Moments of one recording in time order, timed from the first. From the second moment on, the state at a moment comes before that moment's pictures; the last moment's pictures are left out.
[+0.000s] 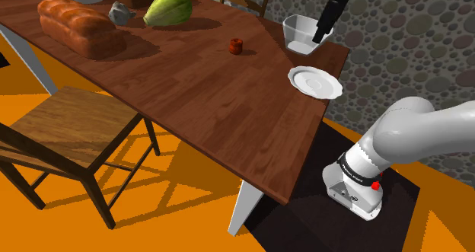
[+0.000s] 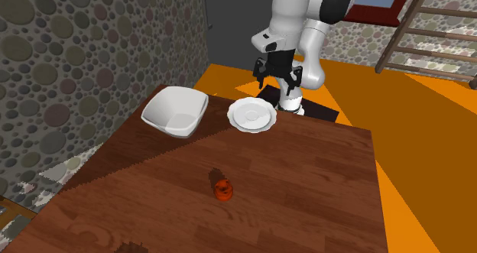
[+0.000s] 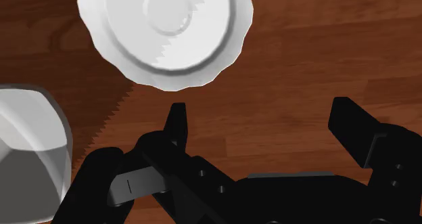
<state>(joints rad) 0.01 -0.78 0.04 -2.30 0.02 1.56 -0.17</state>
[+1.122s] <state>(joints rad) 0.00 -0.22 0.05 -2.04 0.00 1.84 -0.17</state>
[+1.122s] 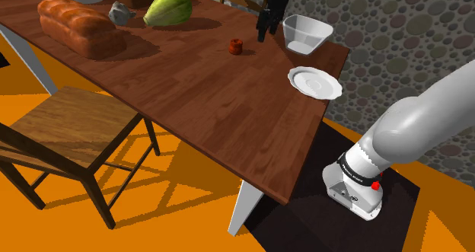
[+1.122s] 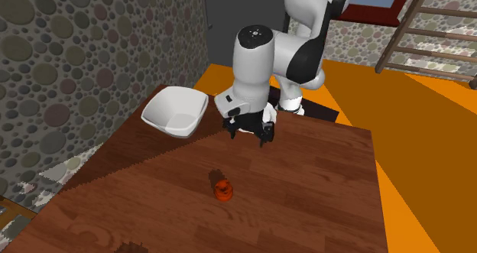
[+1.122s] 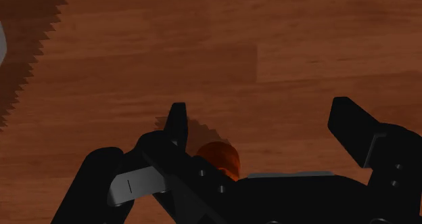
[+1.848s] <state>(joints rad) 0.01 0.21 0.06 -1.66 -0.03 1.88 -0.16</state>
